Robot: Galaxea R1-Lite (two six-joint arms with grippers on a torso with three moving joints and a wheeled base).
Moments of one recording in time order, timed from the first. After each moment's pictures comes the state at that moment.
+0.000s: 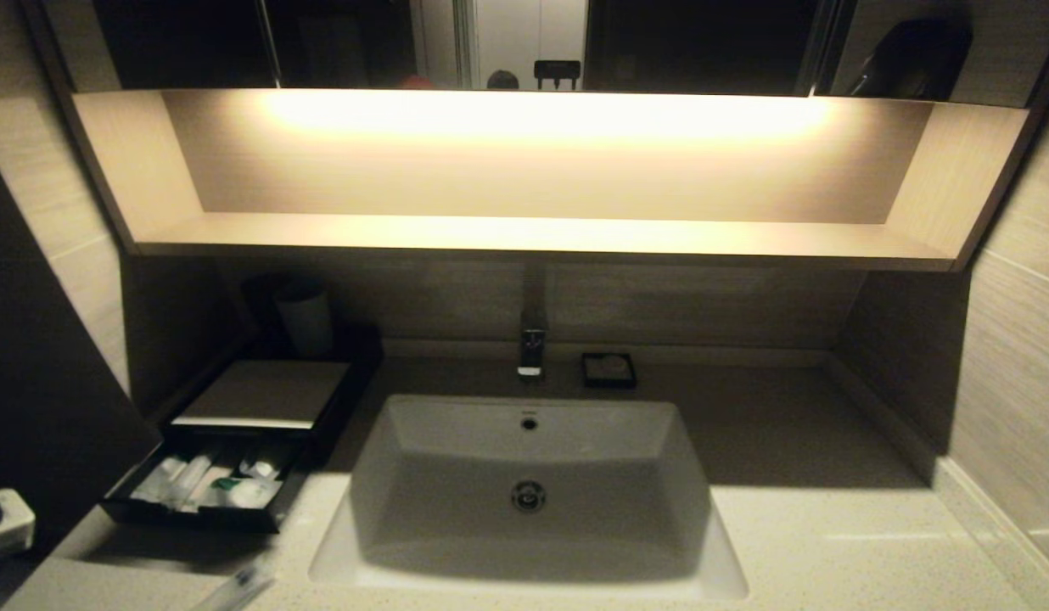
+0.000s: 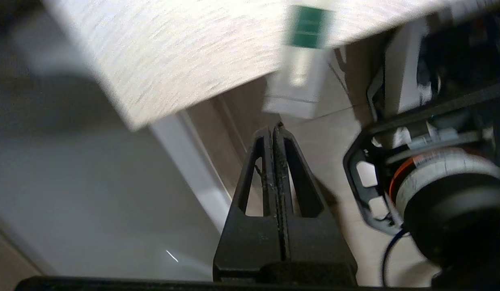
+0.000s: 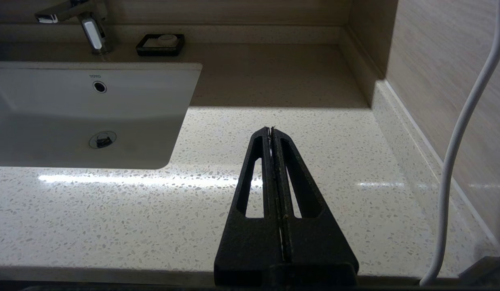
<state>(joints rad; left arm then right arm) 0.71 1.35 -0.74 0.73 -0.19 1.25 0.00 0.00 0.00 0.01 -0.01 0.00</state>
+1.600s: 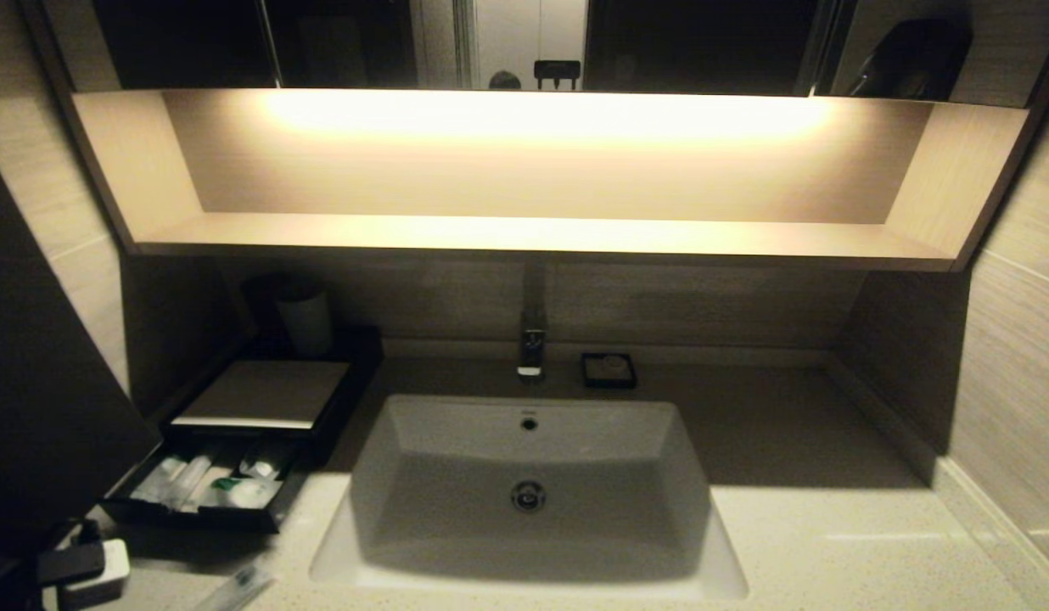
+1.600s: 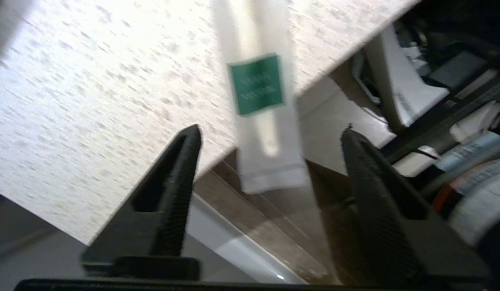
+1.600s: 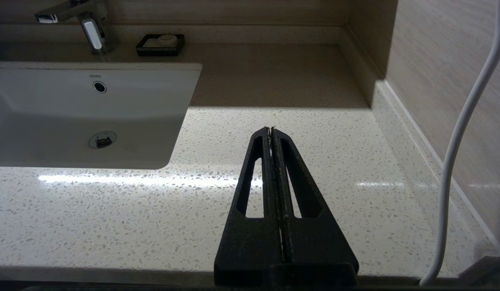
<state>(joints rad) 0.59 1.64 -0.56 0.42 -0.23 1.42 0.00 0.00 0.00 0.01 -0.01 0.00</state>
